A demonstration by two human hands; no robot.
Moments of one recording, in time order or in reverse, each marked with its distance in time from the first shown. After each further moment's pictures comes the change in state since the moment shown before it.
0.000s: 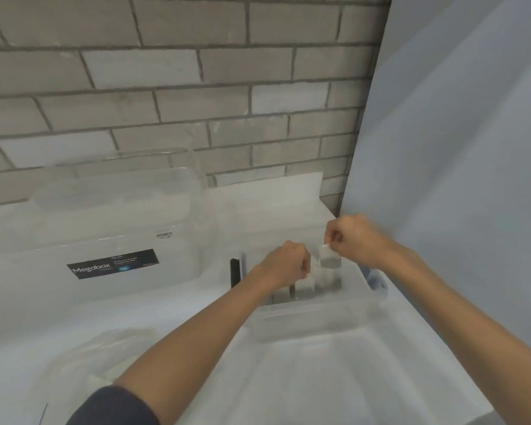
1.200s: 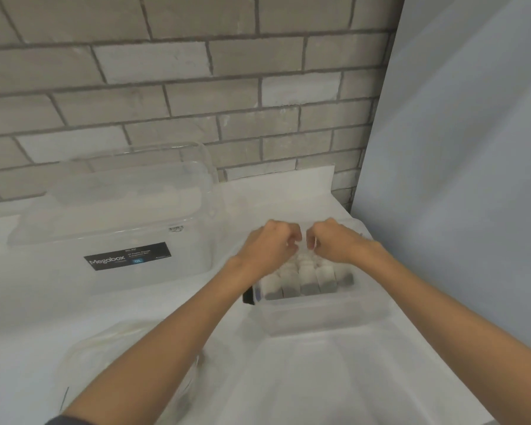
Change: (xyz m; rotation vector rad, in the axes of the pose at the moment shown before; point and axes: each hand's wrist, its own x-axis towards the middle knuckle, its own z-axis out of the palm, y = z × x) left_hand -0.035 -0.024 -0.037 0.081 0.247 0.012; right_hand 0.031 -0.030 0.037 -0.095 -0.228 -0.031
